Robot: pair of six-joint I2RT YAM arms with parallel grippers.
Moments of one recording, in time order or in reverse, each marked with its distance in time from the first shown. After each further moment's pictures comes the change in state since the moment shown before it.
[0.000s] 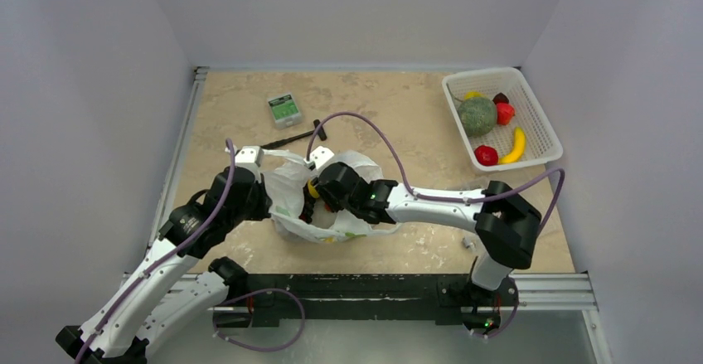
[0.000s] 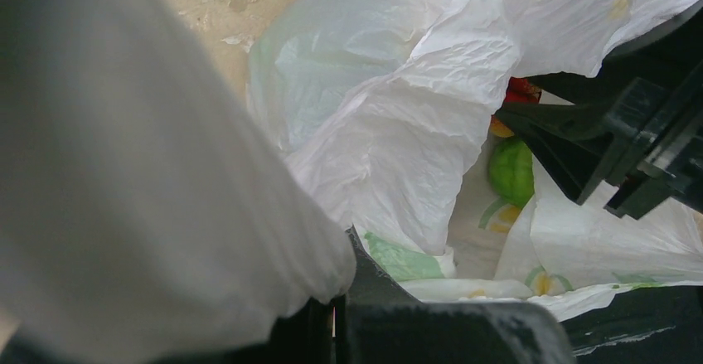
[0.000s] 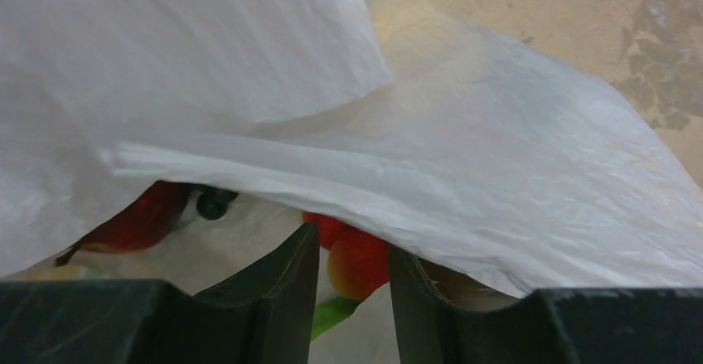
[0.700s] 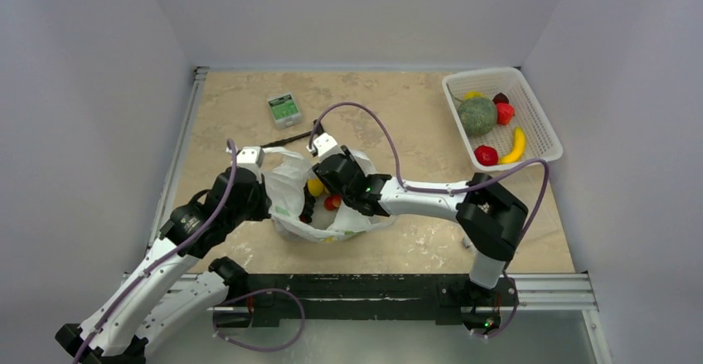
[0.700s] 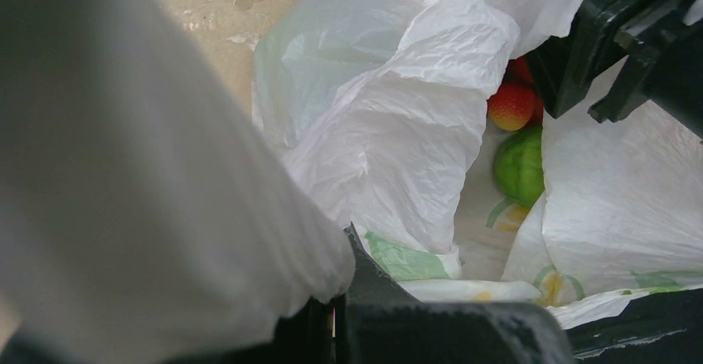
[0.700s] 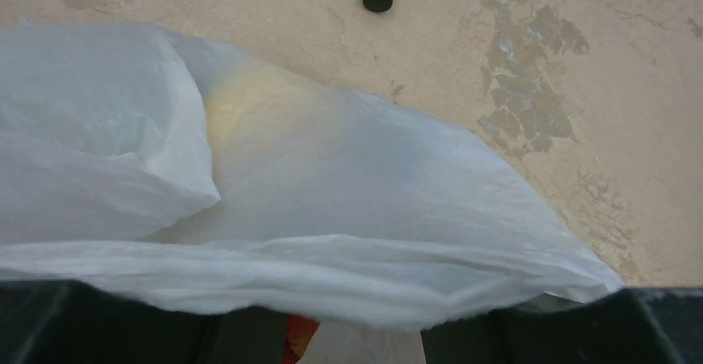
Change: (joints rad) left arm -0.013 0.004 0.000 -0.009 -0.021 0.000; right arm -0.053 0.094 0.016 0.140 0.254 -0.096
